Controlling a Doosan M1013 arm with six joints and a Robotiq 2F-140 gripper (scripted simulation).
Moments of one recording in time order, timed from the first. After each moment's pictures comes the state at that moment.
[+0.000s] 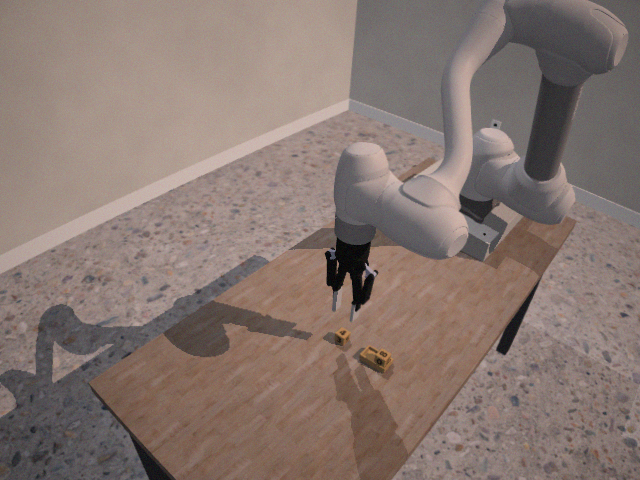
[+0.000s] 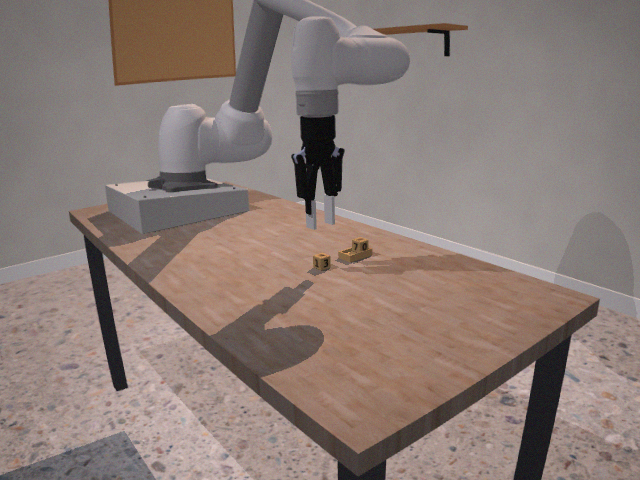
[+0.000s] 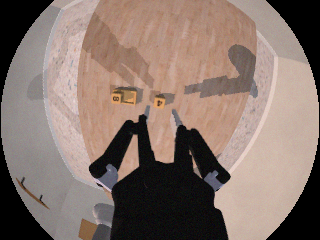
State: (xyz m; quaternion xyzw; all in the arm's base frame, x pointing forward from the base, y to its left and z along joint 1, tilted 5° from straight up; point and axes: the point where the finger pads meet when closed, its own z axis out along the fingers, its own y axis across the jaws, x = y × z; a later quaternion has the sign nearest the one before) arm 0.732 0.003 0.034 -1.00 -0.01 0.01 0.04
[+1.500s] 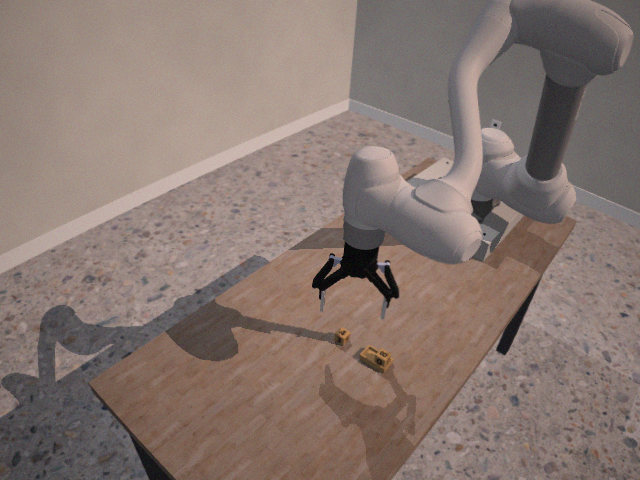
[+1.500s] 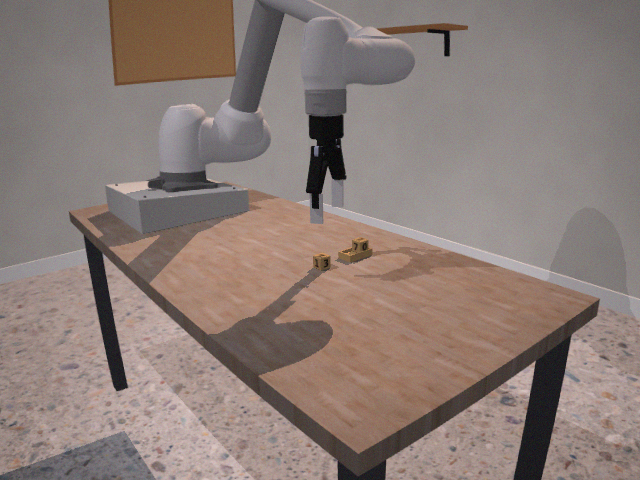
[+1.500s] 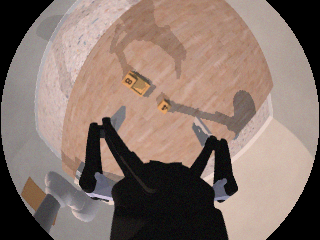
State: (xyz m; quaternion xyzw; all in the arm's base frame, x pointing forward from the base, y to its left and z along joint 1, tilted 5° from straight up) arm 0.733 0.023 0.036 -0.96 -0.27 0.00 0.04
